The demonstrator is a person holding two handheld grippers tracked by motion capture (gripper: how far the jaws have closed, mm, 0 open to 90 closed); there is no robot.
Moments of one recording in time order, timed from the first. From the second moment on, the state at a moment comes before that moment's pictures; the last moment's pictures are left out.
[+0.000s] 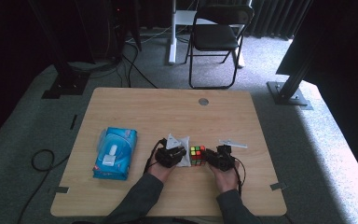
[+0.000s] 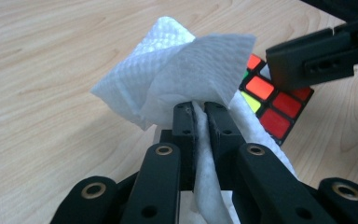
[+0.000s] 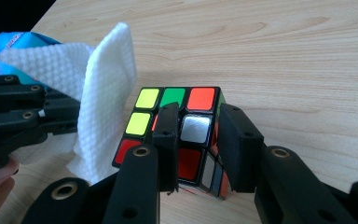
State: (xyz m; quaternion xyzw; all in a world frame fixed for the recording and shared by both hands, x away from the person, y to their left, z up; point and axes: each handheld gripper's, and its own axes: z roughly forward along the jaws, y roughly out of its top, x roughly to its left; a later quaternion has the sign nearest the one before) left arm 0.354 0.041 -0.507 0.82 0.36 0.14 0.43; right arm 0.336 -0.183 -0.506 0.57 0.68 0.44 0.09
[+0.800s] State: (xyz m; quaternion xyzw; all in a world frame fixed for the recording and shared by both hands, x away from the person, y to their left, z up) left arm 0.369 0.027 -0.513 0.83 0.36 0.14 0.41; right arm 0.335 -0.183 -0.506 0.57 0.69 0.44 0.09
